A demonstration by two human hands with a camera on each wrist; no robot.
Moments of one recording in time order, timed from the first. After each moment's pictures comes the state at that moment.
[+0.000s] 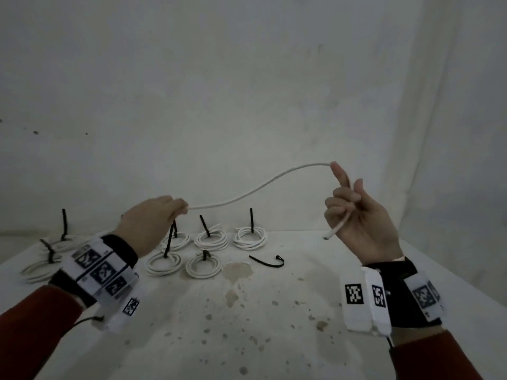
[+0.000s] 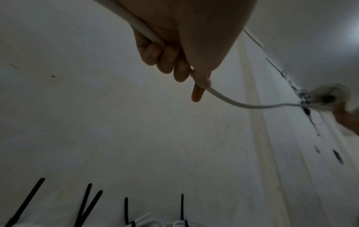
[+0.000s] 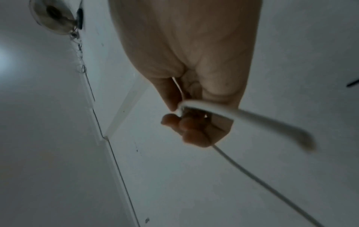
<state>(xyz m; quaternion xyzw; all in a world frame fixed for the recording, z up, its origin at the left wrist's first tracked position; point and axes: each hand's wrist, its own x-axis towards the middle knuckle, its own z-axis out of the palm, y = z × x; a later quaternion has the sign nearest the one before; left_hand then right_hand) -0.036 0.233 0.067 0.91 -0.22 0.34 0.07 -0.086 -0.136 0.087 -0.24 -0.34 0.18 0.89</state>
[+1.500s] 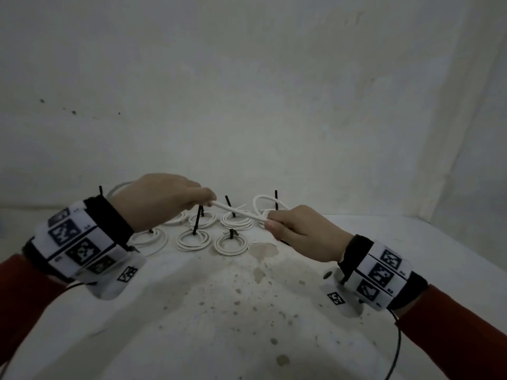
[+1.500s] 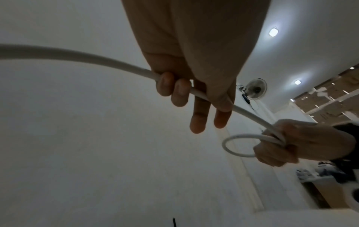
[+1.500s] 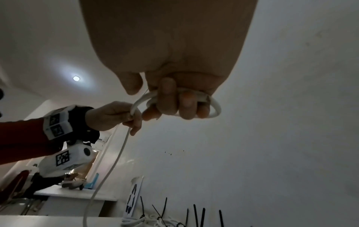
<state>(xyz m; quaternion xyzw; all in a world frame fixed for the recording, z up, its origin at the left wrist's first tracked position) -0.085 0.267 0.103 0.85 -0.42 0.31 -0.08 -0.095 -0.025 0.063 -0.88 -0.41 -0.16 0.19</state>
